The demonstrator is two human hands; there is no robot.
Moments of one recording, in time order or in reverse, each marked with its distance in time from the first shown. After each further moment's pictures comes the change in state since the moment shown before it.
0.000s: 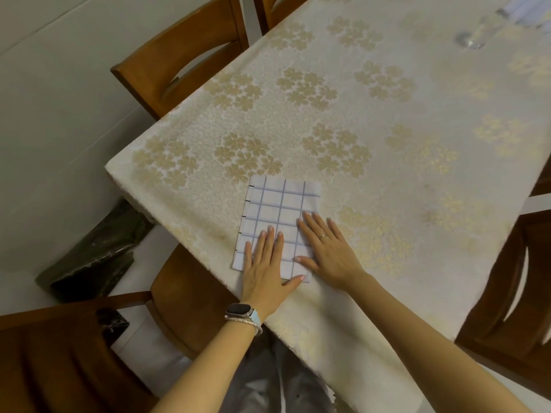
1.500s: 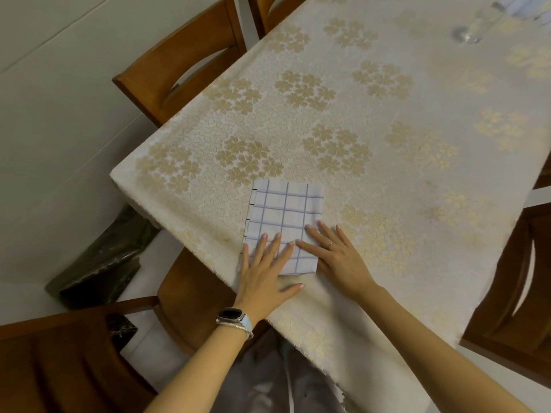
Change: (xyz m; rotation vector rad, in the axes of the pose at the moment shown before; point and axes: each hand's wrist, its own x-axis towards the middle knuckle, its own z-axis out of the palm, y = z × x) left_hand -0.011 -0.018 -0.017 -0.045 0.030 0.155; right_hand -0.023 -0.003 -0.001 0.106 0.108 -0.035
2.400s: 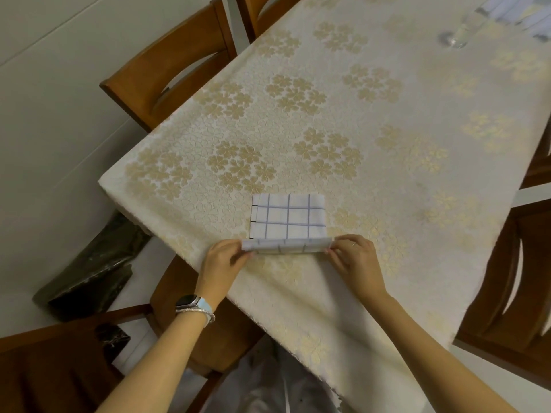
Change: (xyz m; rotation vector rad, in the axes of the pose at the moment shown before) left_hand 0.014 -0.059 -0.035 -0.498 0.259 -0.088; right_hand -0.018 0.013 -0.015 0.142 0.415 0.266
